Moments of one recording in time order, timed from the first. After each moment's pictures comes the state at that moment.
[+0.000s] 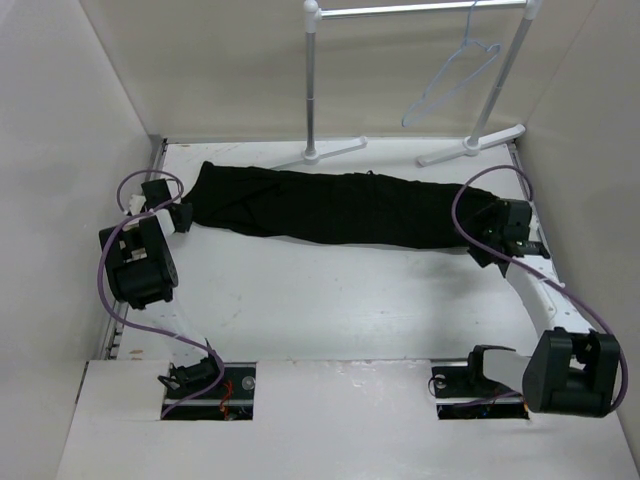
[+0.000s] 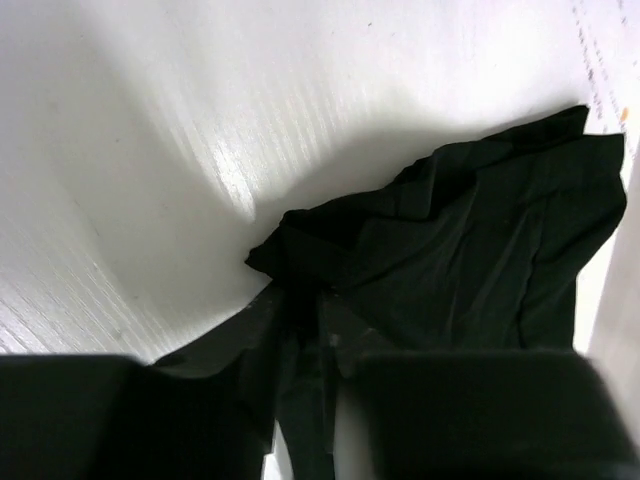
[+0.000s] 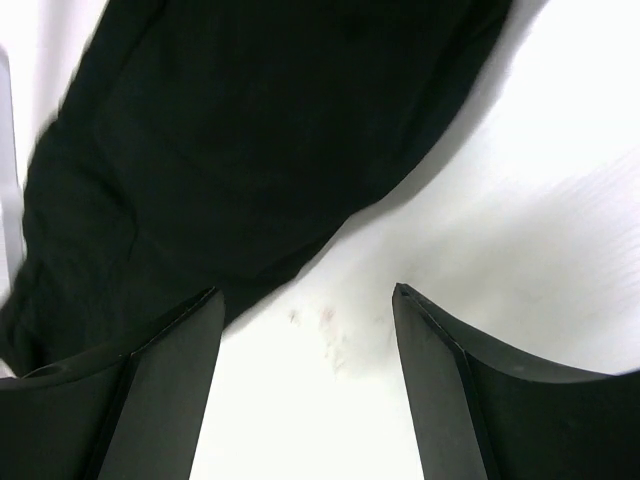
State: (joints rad) left arm 0.31 1.89 1.08 -0.04 -0.03 -1.07; right arm -0.08 1.16 0.75 -0.38 0.02 0.90
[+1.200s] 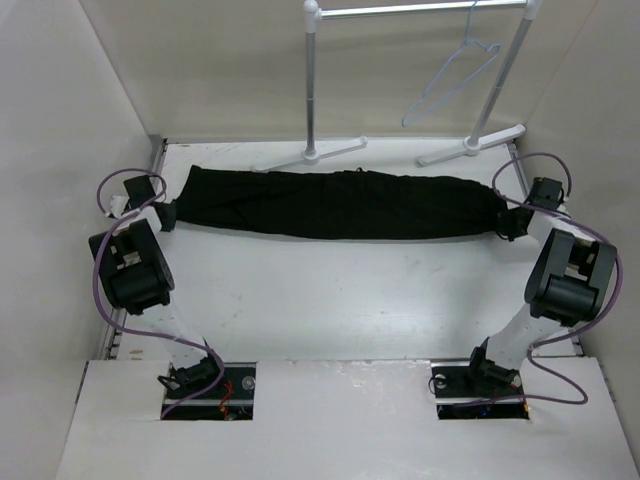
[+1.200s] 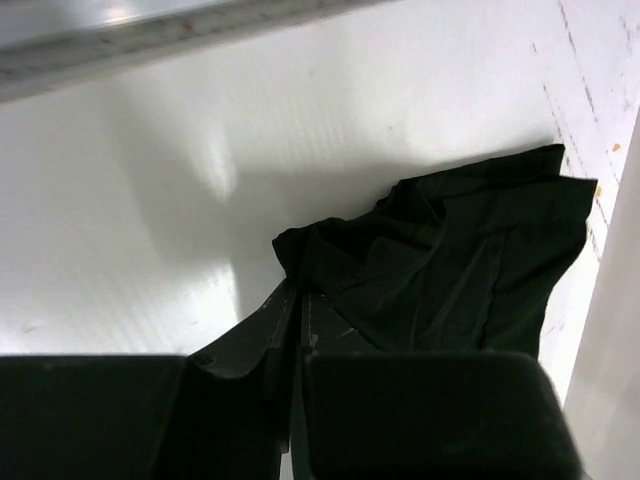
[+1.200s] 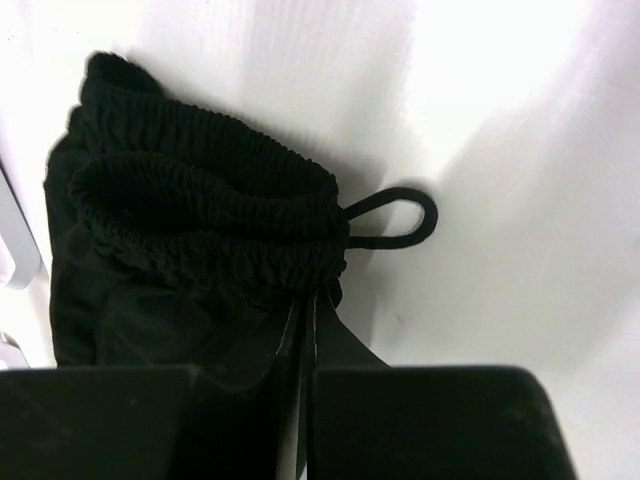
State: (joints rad) left arm 0.38 1.86 1.14 -0.14 -0.07 -1.07; right arm -0.40 1.74 1.07 -0.25 0.00 0.95
